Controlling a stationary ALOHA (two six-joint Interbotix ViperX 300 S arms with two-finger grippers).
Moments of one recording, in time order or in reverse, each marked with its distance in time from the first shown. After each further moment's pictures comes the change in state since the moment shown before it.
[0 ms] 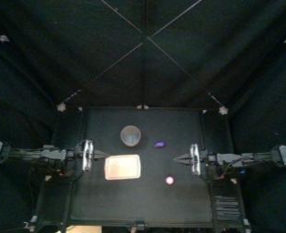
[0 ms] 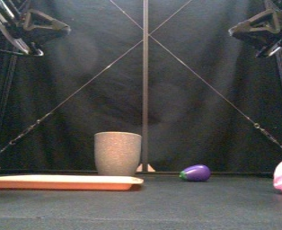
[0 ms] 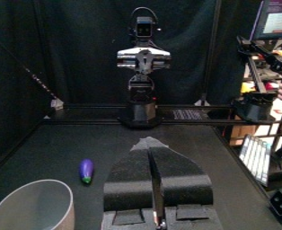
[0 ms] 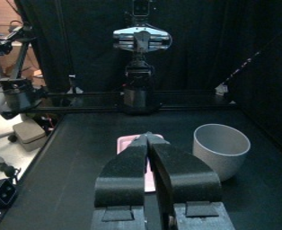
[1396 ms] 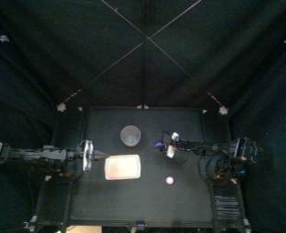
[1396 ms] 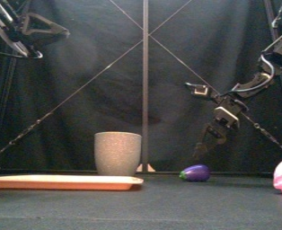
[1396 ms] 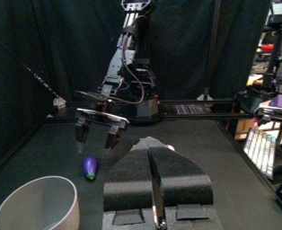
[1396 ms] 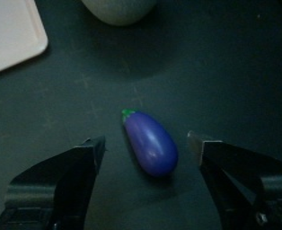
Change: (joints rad) left arm 0.023 -0.003 0.020 0.029 -0.005 0.005; right arm -0.423 0.864 -0.235 -0.123 0.160 0.000
